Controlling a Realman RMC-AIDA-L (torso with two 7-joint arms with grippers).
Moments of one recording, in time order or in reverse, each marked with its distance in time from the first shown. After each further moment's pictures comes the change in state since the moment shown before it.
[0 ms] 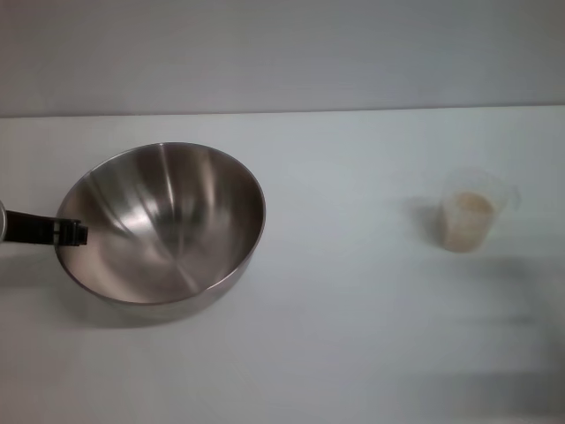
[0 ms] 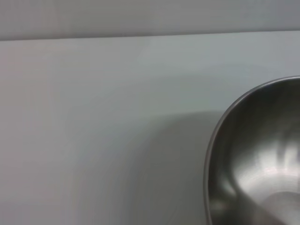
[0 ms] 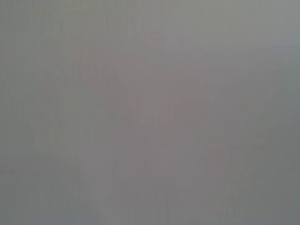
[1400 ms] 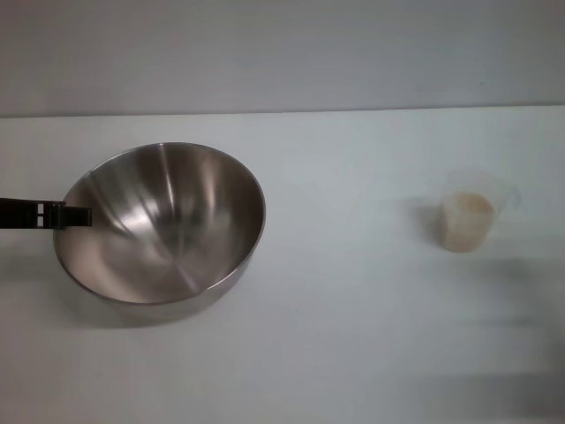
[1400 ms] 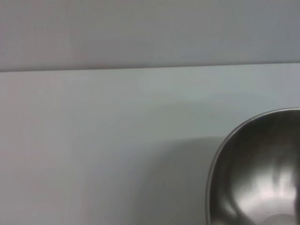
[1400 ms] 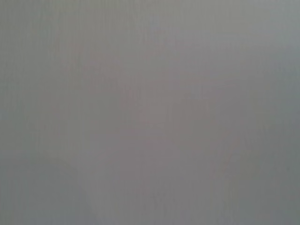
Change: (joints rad) left arm 0.060 -0.005 -0.004 -0.123 -0.001 -0.002 -0.010; right arm -0.005 0.000 0.001 -0.001 0.000 -0.003 0.000
